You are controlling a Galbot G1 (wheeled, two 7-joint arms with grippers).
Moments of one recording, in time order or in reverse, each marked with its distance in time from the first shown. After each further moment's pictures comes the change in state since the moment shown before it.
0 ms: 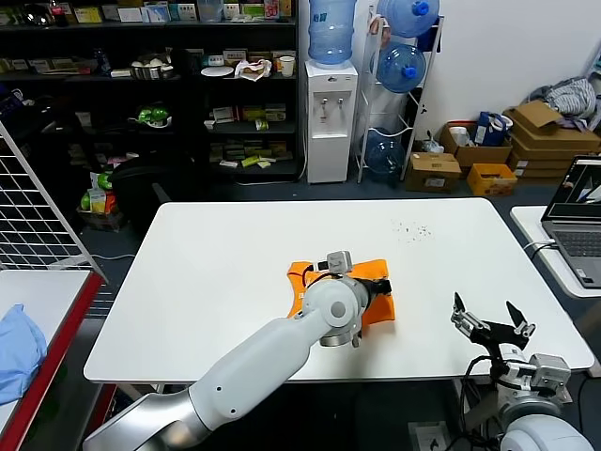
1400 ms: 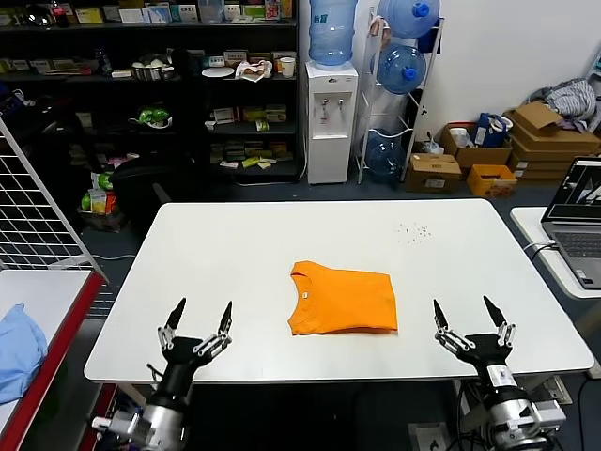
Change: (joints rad) left arm 1.198 0.229 -0.899 -0.582 1.091 -0.674 0.747; right arm -0.102 0.076 0.013 -0.145 -0.161 0.484 -0.383
